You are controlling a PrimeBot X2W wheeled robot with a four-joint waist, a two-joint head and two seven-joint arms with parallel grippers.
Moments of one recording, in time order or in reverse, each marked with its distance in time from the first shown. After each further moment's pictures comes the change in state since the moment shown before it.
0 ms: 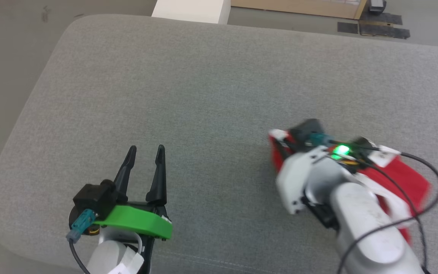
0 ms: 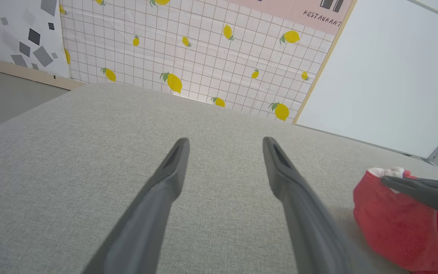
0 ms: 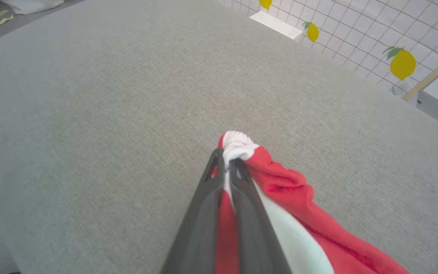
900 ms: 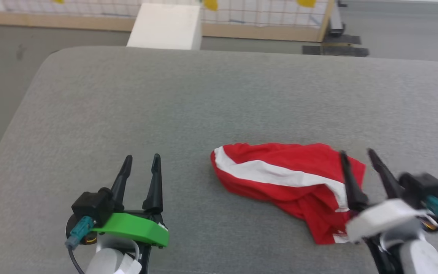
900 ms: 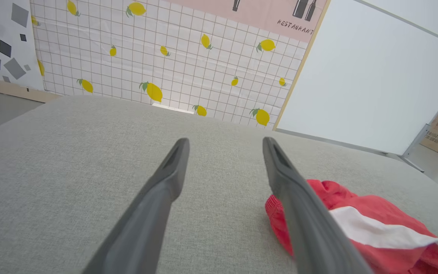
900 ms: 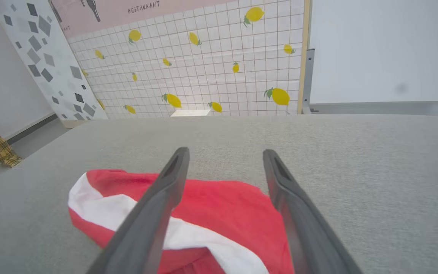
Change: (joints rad) left arm 0.029 0.000 0.018 0.012 0.009 0.002 0.000; right arm 0.334 0.002 -0.318 -0.199 0.164 0.000 -0.425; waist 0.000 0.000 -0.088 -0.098
